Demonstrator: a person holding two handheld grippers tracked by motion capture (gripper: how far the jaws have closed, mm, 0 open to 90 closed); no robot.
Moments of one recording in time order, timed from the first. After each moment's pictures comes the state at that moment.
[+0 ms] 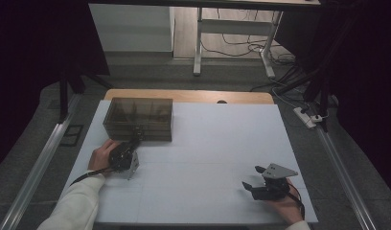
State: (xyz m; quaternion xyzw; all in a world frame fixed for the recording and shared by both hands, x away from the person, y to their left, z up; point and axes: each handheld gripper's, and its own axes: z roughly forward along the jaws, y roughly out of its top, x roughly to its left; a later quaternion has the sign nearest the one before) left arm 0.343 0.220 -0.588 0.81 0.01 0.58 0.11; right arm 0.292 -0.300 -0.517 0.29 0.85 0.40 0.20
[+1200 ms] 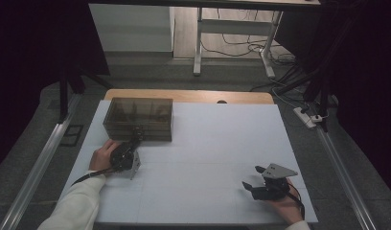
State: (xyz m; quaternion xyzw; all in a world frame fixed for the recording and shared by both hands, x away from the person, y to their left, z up) left arm 0.343 0.215 -0.591 0.80 0.03 0.59 0.10; right arm 0.292 -0.299 -0.517 0.29 0.85 0.39 0.20
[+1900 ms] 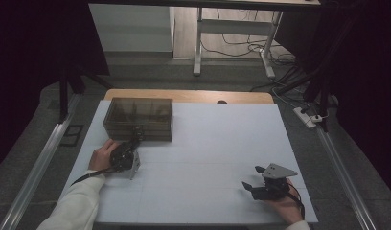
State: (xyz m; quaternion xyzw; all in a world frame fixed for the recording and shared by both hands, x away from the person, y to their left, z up) left arm 0.342 0.215 -0.590 0.80 0.02 0.59 0.10; right arm 0.293 -0.299 -0.517 0.29 0.85 0.40 0.20
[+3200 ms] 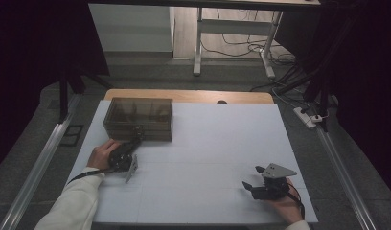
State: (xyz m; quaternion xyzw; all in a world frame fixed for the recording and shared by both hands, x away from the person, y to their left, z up) left arm 0.344 0.225 -0.597 0.78 -0.06 0.62 0.11; right arm 0.293 -0.299 -0.518 0.30 0.85 0.39 0.20
